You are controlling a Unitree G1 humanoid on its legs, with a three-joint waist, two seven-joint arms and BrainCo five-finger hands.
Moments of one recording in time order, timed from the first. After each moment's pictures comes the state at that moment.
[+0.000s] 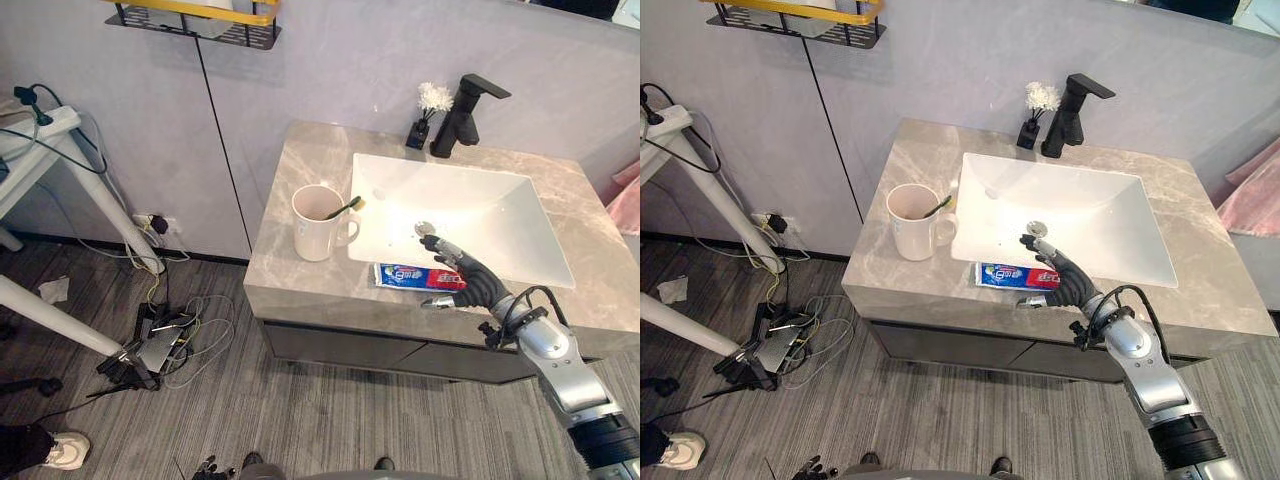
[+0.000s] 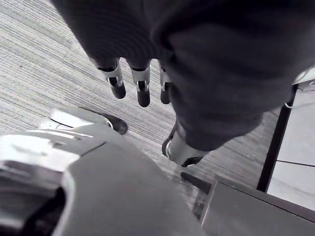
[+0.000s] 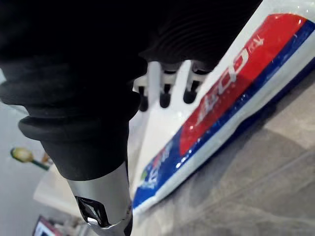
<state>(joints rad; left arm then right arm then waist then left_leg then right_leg) 0.21 0.15 0.12 1.07 -0.25 -0.14 -0.03 -0.07 -0.66 0.12 0.01 0.15 -0.19 0.25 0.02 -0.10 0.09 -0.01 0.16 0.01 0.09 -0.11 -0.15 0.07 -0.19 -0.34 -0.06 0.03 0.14</state>
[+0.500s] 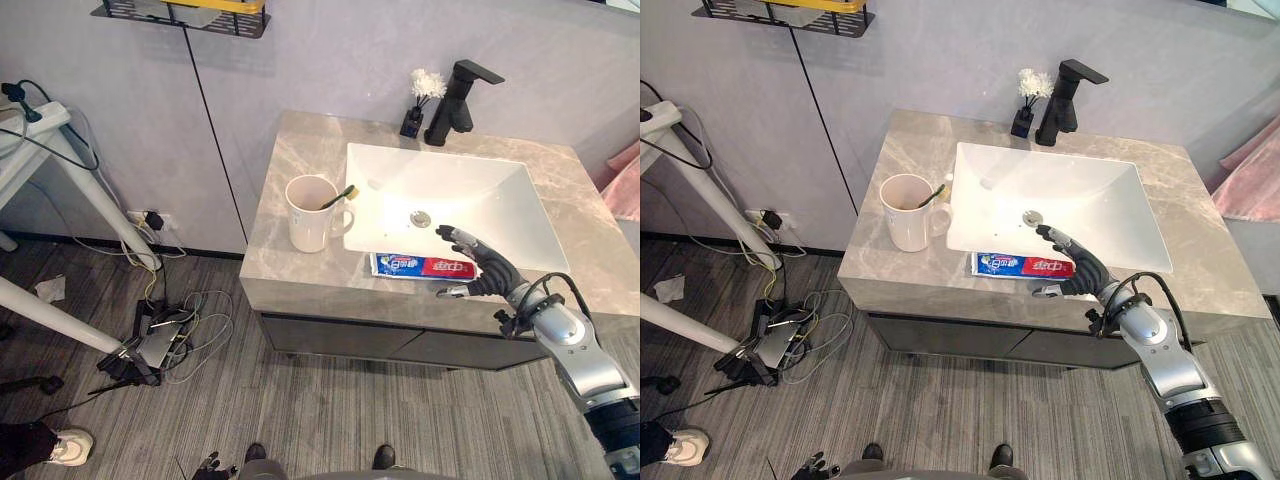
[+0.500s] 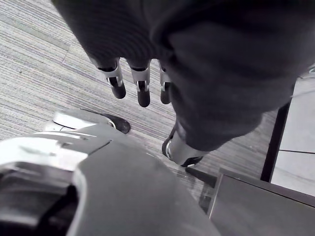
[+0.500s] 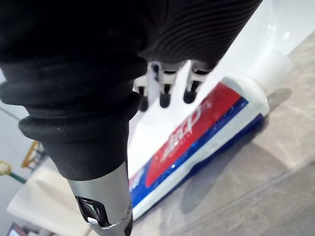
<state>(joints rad) 0.21 0.16 0.08 1.08 -0.27 -0.16 -0.04 -0.13 -0.74 0.12 0.07 0.14 -0.19 0.22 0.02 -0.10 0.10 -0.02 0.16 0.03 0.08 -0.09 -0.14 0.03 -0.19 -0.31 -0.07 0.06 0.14</state>
